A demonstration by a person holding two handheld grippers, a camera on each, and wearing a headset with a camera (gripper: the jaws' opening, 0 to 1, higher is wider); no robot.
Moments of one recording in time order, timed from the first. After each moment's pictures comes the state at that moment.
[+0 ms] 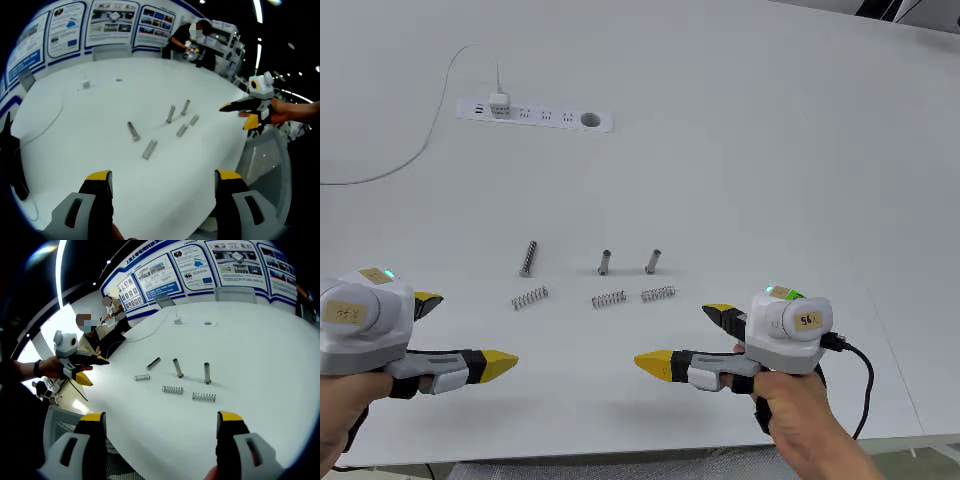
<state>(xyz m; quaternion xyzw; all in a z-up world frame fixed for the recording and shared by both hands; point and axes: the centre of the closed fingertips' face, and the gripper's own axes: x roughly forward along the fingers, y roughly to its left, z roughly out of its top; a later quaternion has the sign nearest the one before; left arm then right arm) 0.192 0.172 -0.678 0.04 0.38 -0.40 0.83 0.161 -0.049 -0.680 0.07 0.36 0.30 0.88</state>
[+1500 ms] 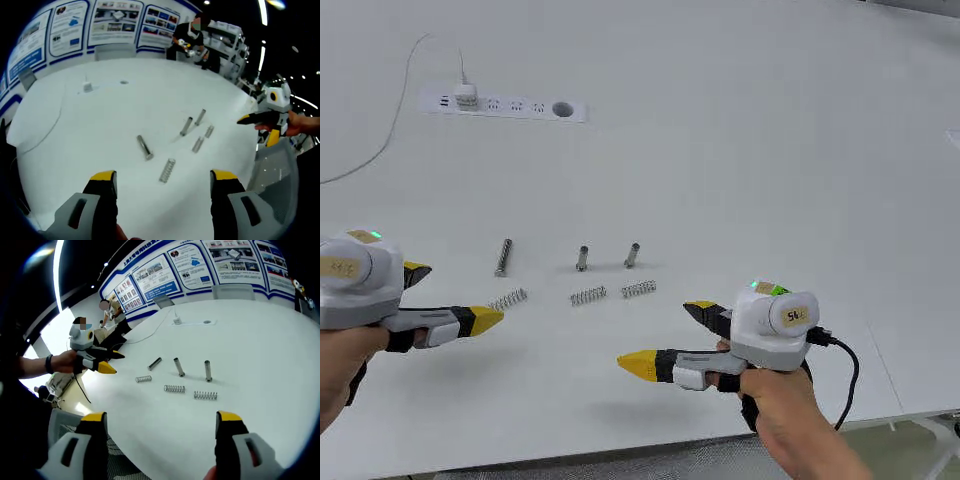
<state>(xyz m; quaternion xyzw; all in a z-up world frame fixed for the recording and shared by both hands) 0.254 0.152 -0.690 0.04 0.38 -0.39 0.84 0.156 -0.048 -0.678 0.09 0.36 0.30 0.88</state>
